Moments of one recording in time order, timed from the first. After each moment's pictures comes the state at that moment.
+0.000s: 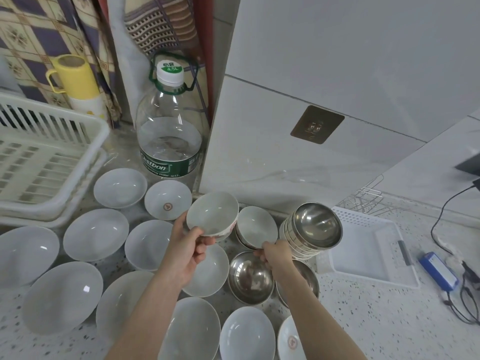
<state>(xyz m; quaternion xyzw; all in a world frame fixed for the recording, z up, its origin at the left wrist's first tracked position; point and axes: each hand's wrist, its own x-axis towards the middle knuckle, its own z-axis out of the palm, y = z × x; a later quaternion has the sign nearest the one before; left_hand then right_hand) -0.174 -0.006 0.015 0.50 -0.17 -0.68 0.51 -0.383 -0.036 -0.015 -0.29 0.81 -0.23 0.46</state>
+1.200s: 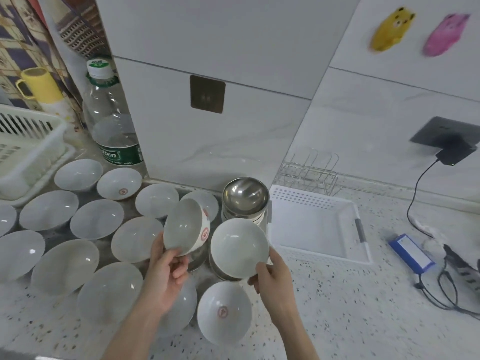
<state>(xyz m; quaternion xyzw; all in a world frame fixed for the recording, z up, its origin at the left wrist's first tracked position) -0.326 0.097 0.005 0.45 -0.13 -0.66 0.59 -0.542 0.102 0.036 -0.46 0.65 -0.35 0.49</state>
